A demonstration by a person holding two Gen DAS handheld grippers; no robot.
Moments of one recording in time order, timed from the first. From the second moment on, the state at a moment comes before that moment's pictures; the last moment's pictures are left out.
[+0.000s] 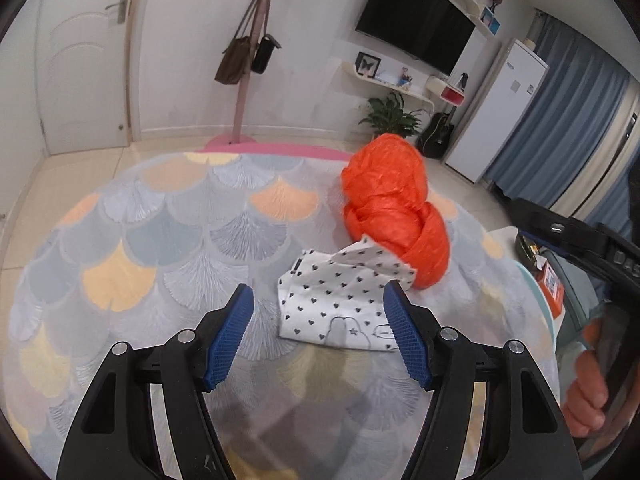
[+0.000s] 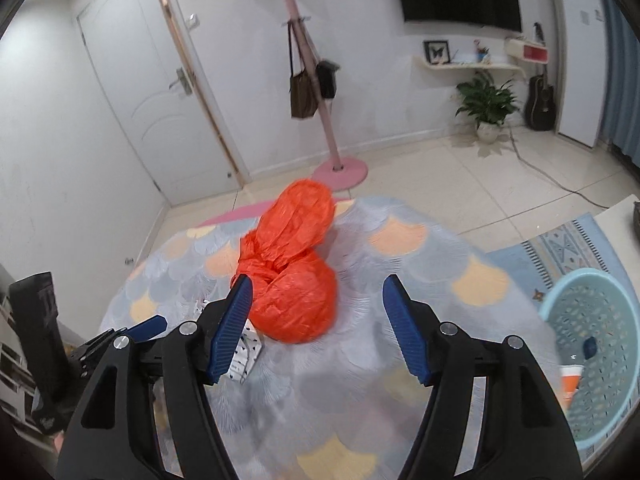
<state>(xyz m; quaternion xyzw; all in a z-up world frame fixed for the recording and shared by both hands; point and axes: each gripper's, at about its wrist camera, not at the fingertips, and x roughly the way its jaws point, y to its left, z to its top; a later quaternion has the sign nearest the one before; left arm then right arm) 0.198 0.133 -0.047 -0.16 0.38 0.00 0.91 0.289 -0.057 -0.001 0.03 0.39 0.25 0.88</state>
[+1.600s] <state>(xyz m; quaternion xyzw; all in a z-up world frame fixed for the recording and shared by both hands) 0.167 0.087 -0.040 -0.07 0.41 -0.11 0.90 0.252 -0.150 -0.013 0.09 0.38 0.17 0.91</state>
